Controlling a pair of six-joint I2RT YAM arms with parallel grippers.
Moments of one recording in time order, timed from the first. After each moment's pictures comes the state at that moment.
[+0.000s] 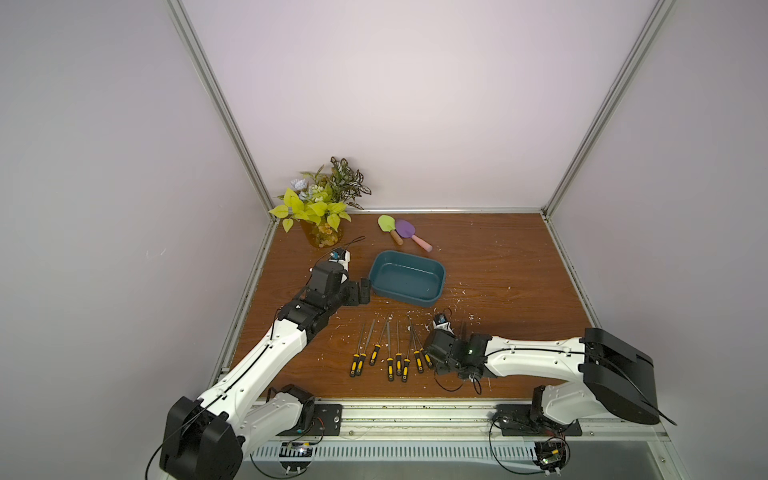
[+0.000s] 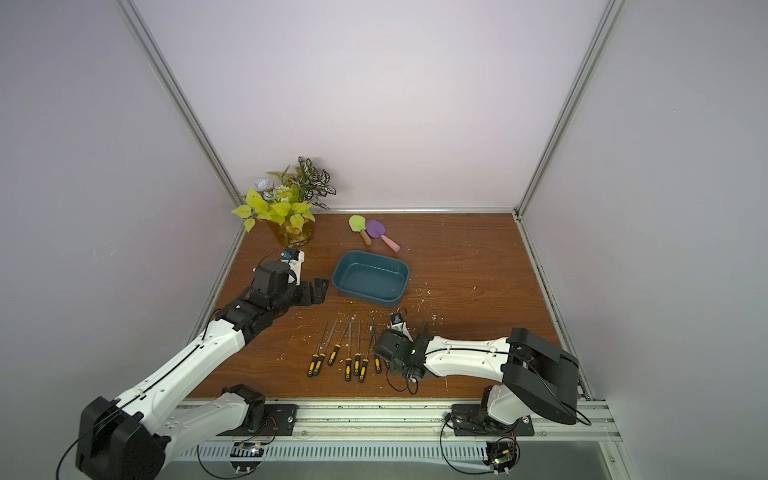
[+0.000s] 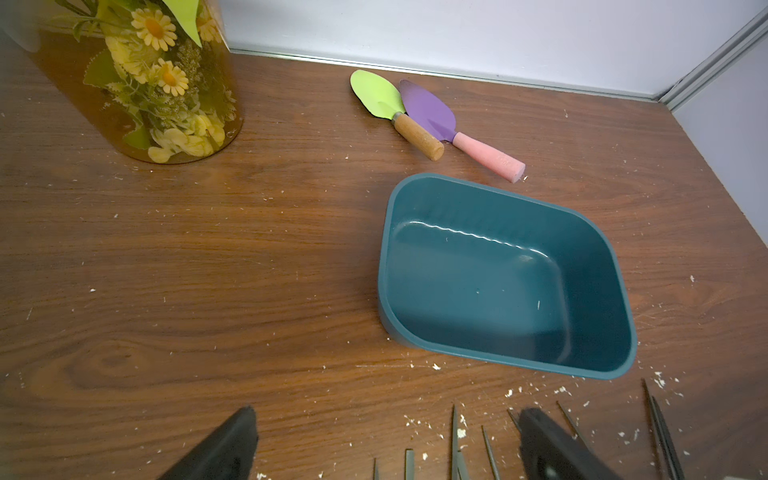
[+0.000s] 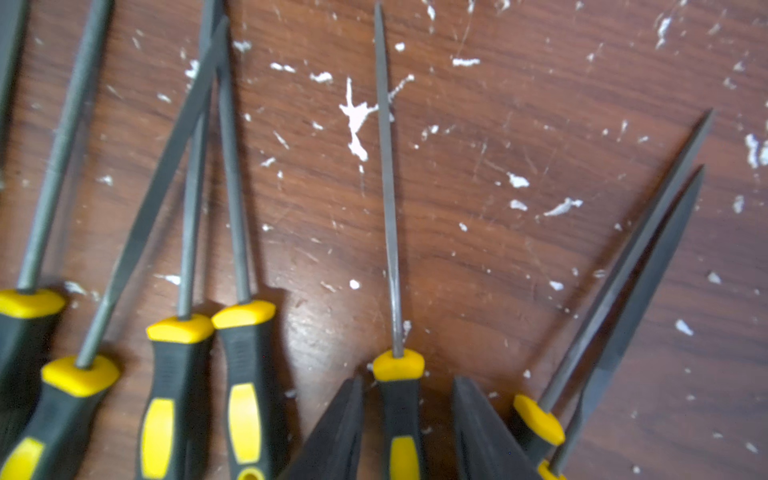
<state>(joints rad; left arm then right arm) -0.39 1.05 0.75 -0.34 -0.04 -0.31 1.18 1.45 0.68 -0.46 0.36 0.82</state>
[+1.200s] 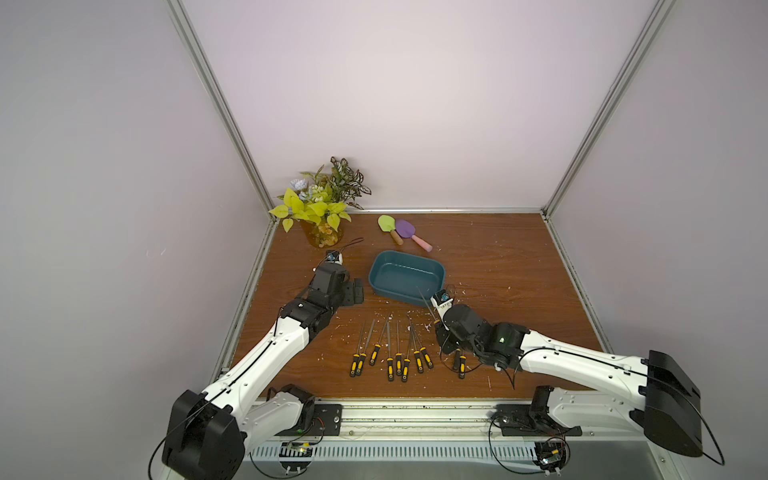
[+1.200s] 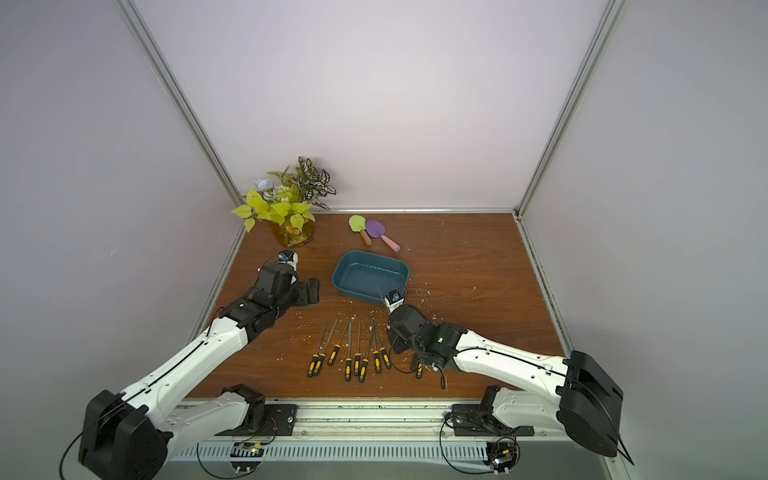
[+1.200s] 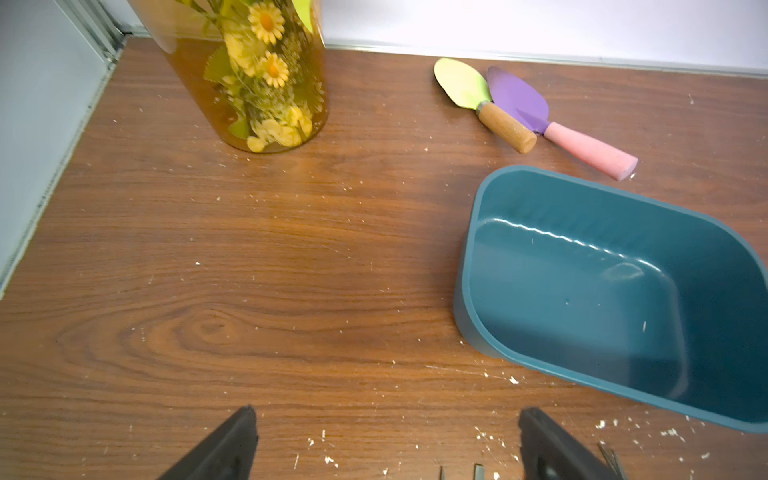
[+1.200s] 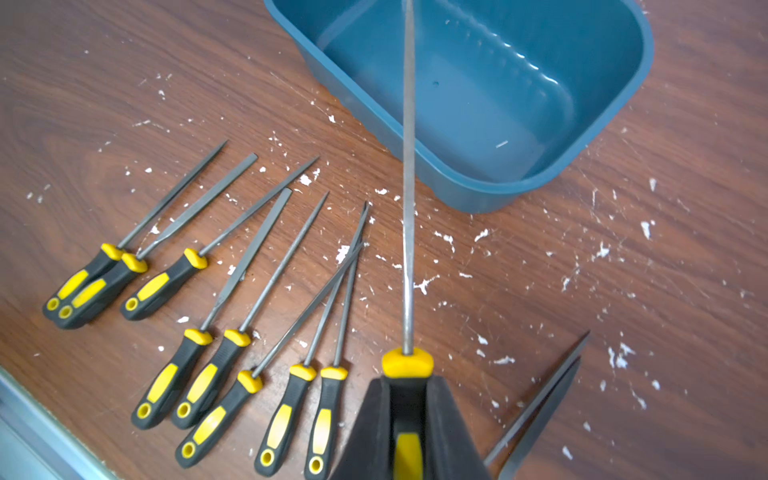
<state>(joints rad) -0.39 1.07 0.75 -0.37 -0.25 -0.32 1.03 1.20 0.72 -0.38 0.28 0.39</state>
